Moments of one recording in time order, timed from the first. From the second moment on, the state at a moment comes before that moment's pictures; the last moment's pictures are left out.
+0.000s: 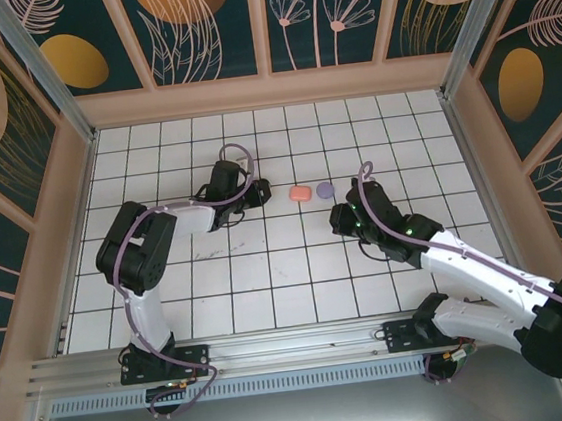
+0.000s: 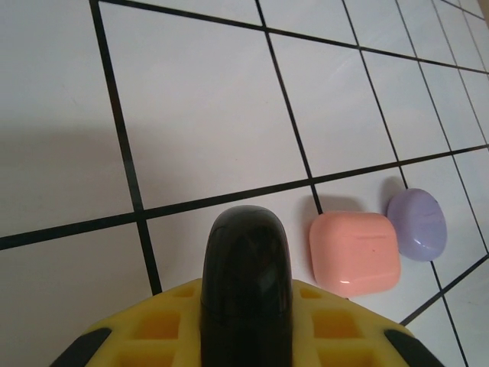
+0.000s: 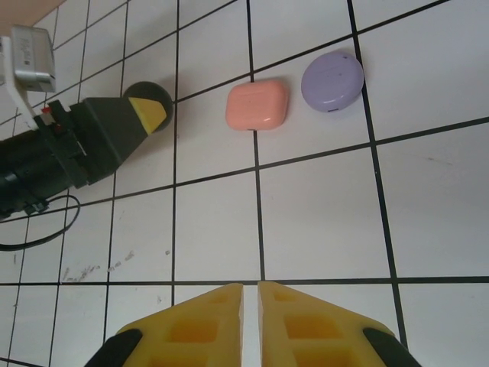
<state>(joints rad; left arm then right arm) -0.48 1.94 1.01 0.26 0.28 -0.56 0.73 0.99 0.72 -0.43 0.14 0.83</state>
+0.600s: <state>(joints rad) -0.46 1.97 1.04 0.22 0.28 -0.57 0.73 0.99 0.74 -0.46 0.16 0.81</state>
